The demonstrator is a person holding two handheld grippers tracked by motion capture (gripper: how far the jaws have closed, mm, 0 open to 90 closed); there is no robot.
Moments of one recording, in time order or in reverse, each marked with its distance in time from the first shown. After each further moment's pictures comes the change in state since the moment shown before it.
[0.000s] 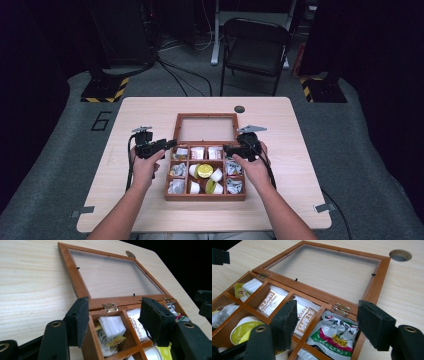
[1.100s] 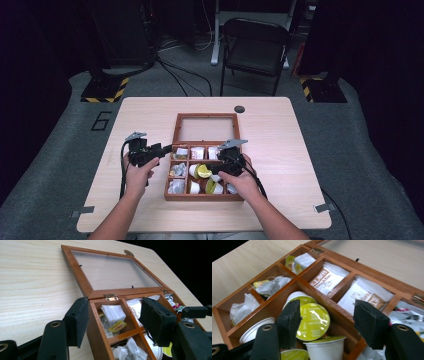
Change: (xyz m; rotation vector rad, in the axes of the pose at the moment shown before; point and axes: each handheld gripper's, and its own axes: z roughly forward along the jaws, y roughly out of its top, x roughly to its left) left arm 0.000 -0.014 -0.022 -0.014 0.011 0.056; right arm 0.052 -0.024 0.014 0.076 0.211 -0.126
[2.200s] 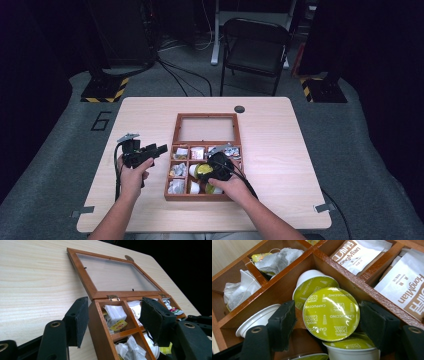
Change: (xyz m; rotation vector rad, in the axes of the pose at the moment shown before) left arm 0.009 -0.002 -0.014 -0.031 -0.024 -0.067; right arm 0.017 -0.006 0.036 0.162 0.026 -0.042
